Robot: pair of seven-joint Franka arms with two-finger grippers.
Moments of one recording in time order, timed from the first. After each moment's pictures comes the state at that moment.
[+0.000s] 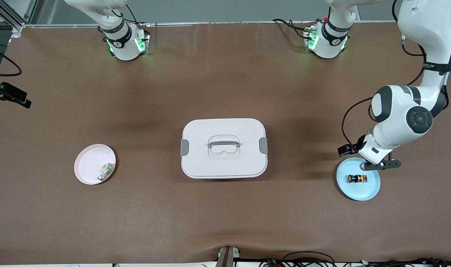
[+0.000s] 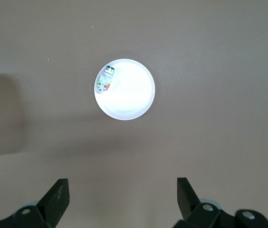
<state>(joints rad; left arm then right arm) 0.06 0.39 -0.12 -1.95 0.01 2.35 -0.14 -0.06 0.00 -0.07 -1.61 -0.01 1.59 -0.07</state>
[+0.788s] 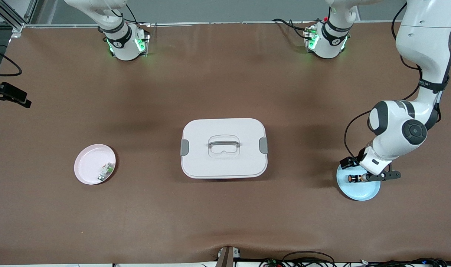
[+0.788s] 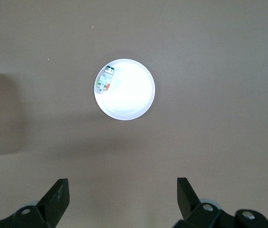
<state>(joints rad) 0.09 0.53 -0.12 -1.87 0.07 2.48 -0.12 -0.06 0.00 -0.07 -1.61 -0.01 1.59 -0.07</state>
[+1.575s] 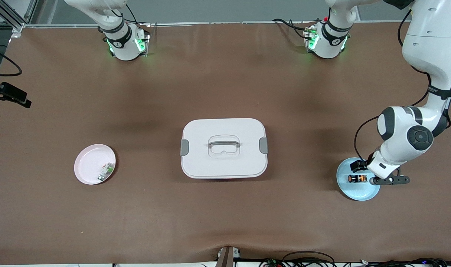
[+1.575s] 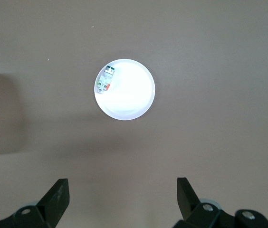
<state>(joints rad) 0.15 0.59 -0.12 -1.82 0.18 2.50 -0.10 -0.06 0.00 -0.07 -1.61 -0.01 1.59 -0.07</state>
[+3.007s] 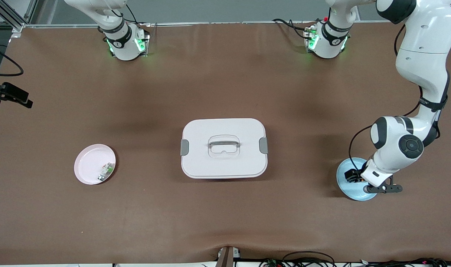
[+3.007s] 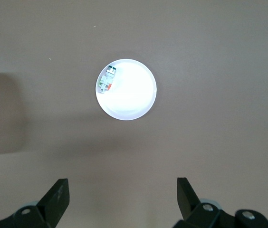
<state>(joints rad) 0.14 0.70 -0.13 -1.73 0.18 2.56 -0.10 -0.06 0.00 -0.07 -1.61 -0.01 1.59 -0.07</state>
